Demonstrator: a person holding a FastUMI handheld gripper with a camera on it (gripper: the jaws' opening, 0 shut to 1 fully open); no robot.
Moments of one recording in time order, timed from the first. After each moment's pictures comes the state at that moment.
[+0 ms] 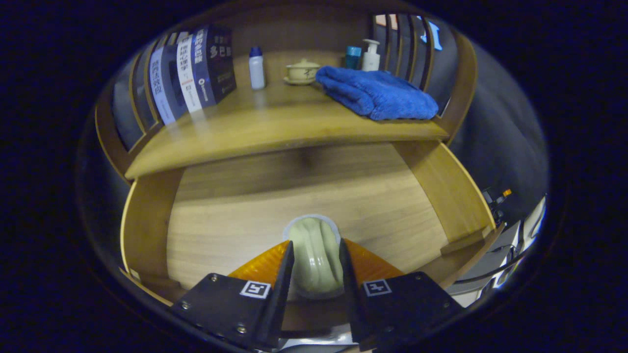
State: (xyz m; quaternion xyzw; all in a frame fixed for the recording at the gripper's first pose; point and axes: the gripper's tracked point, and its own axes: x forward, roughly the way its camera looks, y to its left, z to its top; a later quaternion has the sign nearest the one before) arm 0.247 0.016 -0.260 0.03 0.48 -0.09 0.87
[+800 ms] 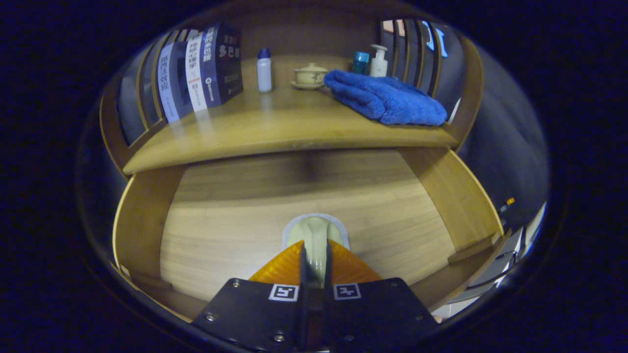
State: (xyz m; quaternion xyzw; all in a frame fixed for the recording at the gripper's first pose) arm 0.264 0.014 -0.245 0.02 0.42 -0.10 0.90
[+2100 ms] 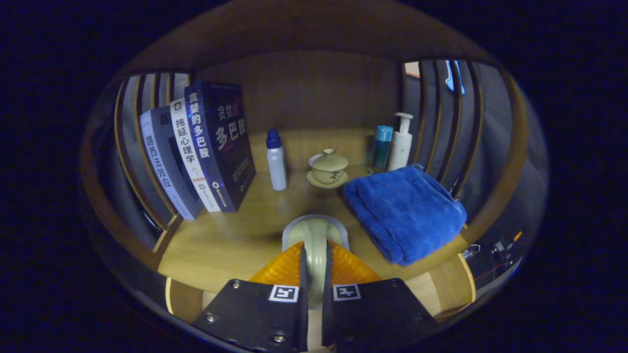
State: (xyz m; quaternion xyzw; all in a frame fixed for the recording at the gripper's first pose) arm 0.437 0.028 -0.142 0.05 0.32 -0.06 0.94
